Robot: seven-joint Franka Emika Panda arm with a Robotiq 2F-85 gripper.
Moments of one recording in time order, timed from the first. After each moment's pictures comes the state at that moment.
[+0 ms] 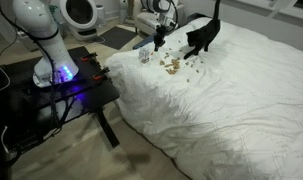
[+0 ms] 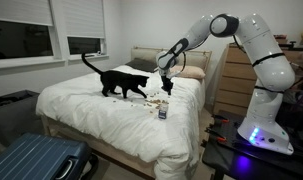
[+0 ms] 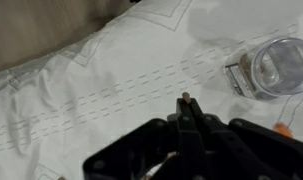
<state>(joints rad) -0.09 0.60 -0.14 -1.76 -0.07 2.11 0.08</state>
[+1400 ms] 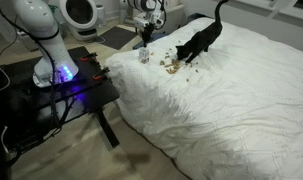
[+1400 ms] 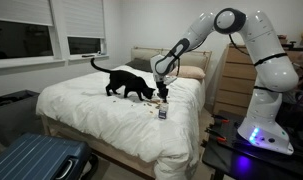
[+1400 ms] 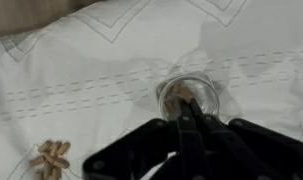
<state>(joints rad) 0.01 0.55 -0.06 -1.91 -0.08 2.21 0.08</state>
